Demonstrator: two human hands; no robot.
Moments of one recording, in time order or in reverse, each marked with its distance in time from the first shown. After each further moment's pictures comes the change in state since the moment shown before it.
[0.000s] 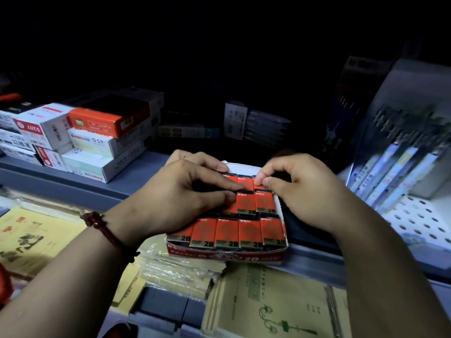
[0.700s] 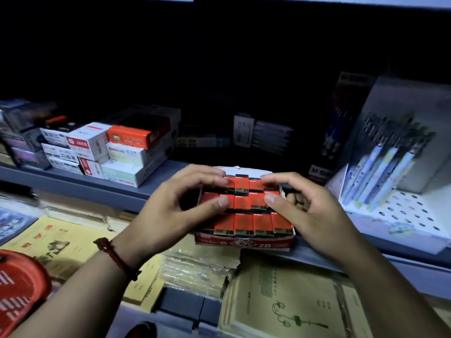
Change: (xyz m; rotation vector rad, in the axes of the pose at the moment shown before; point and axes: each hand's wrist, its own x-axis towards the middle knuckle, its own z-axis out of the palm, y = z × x) left_hand -0.049 -0.007 -0.014 -0.255 0.125 0.116; right_hand -0.050 0.005 0.023 0.408 0.063 -0.146
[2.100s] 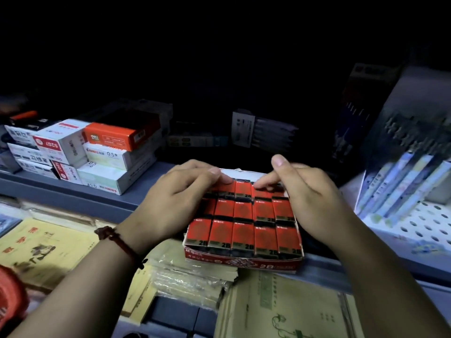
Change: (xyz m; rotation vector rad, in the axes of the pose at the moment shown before) left_hand 0.047 -0.028 0.009 0.077 0.014 -0.198; right_hand 0.046 -0.007 0.003 -0.174 0.102 0.105
